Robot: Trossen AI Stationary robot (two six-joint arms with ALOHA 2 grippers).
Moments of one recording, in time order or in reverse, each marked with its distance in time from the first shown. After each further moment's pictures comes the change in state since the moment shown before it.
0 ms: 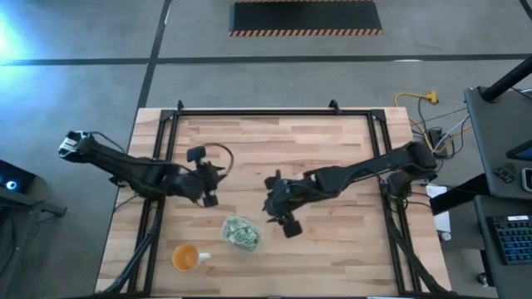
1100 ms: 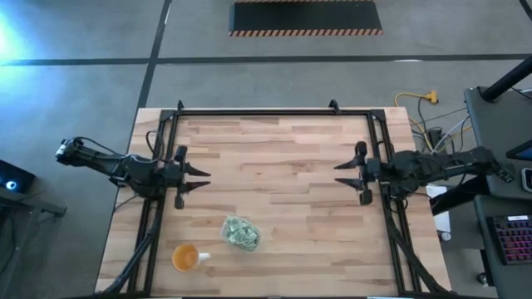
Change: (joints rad) left arm -0.002 -0.629 -0.418 0.487 0.325 0.233; right arm -0.043 -1.325 -1.019 0.347 0.302 0.066
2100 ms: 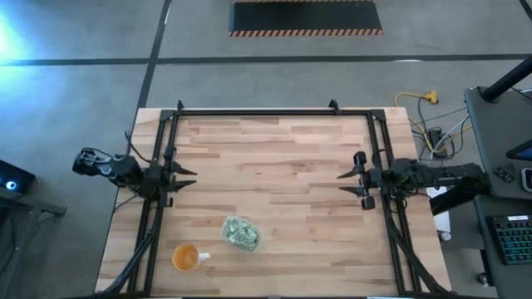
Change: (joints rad) left arm 0.000 -0.394 -0.198 -0.029 0.066 0.120; right arm -0.079 -0.398 -0.349 0.046 -0.179 -0.066
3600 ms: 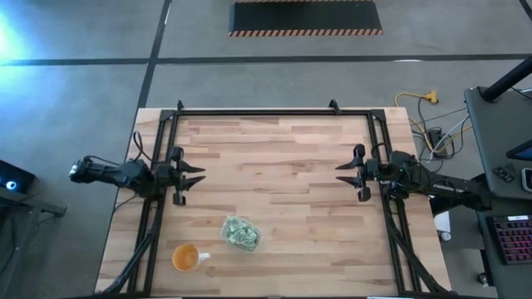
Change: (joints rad) left arm 0.119 -0.001 -0.221 0.335 0.014 -0.015; right arm -0.335 0.003 -0.034 0.029 -0.255 0.047
